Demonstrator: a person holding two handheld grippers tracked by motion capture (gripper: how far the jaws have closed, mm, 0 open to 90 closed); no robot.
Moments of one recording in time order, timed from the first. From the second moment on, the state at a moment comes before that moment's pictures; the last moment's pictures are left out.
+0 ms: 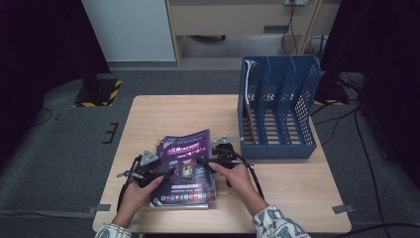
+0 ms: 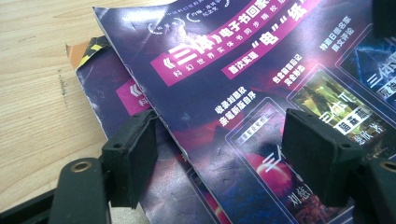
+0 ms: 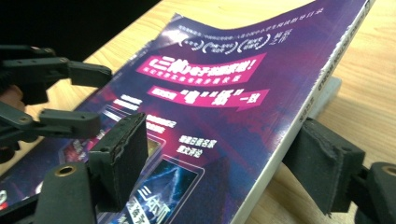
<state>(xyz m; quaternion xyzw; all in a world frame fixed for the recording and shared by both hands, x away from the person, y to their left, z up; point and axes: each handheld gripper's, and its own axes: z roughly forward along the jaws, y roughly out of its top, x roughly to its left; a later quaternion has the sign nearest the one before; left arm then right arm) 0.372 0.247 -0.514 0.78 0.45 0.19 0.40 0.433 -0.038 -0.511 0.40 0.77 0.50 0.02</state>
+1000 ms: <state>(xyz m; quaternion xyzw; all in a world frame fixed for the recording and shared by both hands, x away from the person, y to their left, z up) 0.373 0.248 -0.514 0.78 0.44 0.18 0.40 0.456 -0.013 -0.487 0.33 0.83 0.45 -0.03</state>
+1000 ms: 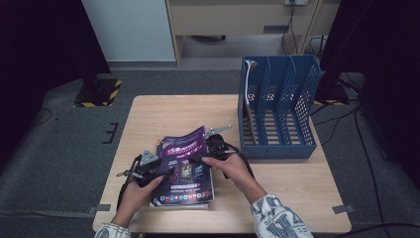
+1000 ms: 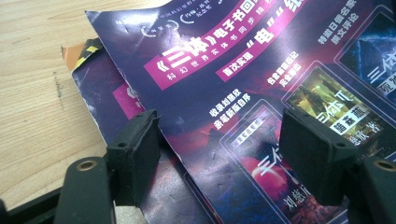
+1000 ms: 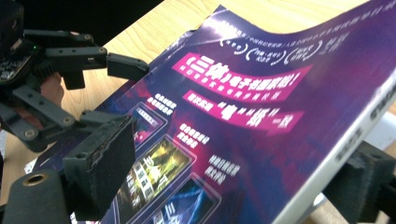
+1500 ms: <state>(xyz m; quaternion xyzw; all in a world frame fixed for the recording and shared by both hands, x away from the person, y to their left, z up) 0.374 0.248 -0.513 0.79 0.44 0.18 0.40 0.476 0.017 -0.484 0.35 0.83 0.43 -0.03</state>
